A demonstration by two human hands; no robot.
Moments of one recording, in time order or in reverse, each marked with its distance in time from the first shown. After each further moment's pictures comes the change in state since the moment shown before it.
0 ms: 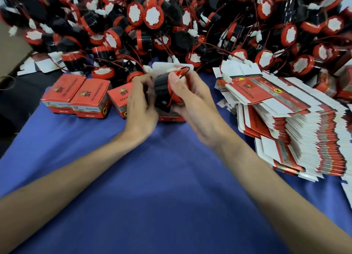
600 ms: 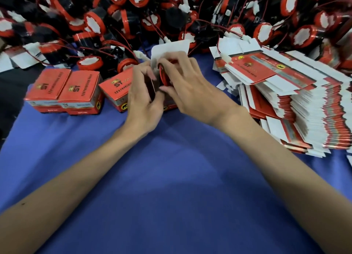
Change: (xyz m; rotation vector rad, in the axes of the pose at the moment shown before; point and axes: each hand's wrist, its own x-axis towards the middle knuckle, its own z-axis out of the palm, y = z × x) left_hand -0.002 -0.001 0.002 -0.049 -0.115 0.049; right_hand 0.014 0.003 -0.015 -1.547 -0.204 -0.527
